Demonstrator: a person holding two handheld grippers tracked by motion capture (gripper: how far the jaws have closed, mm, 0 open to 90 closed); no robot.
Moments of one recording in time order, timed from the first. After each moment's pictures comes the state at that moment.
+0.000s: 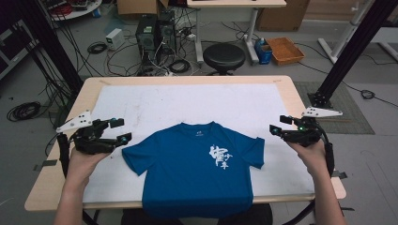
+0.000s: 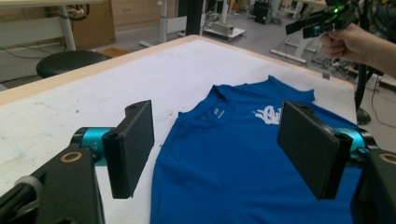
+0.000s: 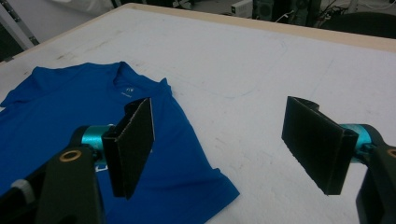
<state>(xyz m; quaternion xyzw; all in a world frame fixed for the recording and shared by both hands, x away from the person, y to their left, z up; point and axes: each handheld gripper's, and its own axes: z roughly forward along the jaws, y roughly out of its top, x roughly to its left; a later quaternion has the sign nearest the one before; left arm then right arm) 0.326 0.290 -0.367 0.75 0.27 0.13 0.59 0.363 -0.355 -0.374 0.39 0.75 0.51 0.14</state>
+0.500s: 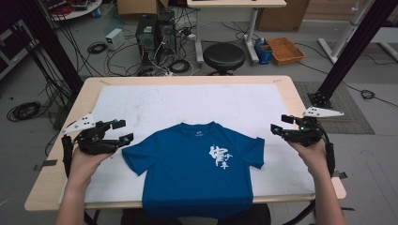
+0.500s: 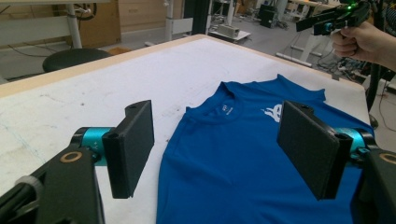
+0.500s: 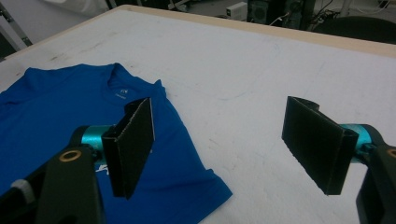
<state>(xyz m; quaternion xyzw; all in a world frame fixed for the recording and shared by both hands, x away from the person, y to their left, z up) 0.329 0.294 -0.382 0.73 0.28 0.13 0.60 0.363 -0.357 -0.373 0.39 0.75 0.51 0.15</state>
